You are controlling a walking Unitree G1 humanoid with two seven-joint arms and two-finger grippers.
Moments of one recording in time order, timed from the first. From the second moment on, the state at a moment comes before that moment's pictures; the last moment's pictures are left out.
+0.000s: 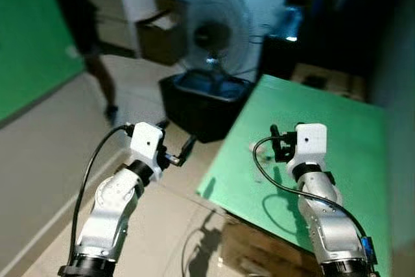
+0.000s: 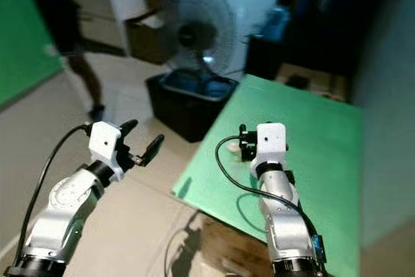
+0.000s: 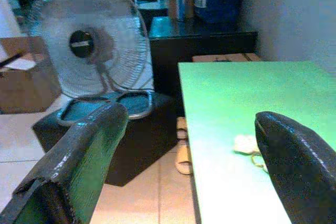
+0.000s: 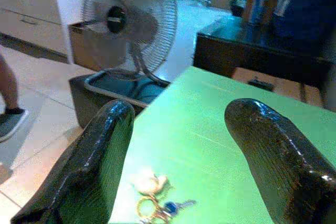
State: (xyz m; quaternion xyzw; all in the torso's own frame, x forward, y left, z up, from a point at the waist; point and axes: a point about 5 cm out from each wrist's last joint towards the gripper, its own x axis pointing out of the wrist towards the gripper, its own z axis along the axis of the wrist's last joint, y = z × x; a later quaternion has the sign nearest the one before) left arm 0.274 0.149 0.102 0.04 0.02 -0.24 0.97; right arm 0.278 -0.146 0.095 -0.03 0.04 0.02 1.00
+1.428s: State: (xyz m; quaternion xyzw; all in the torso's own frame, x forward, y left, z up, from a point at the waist) left arm 0.300 0.148 0.109 0.05 0.01 -0.26 0.96; right arm 0.272 -0.139 0.096 -0.08 0.04 -0.02 1.00
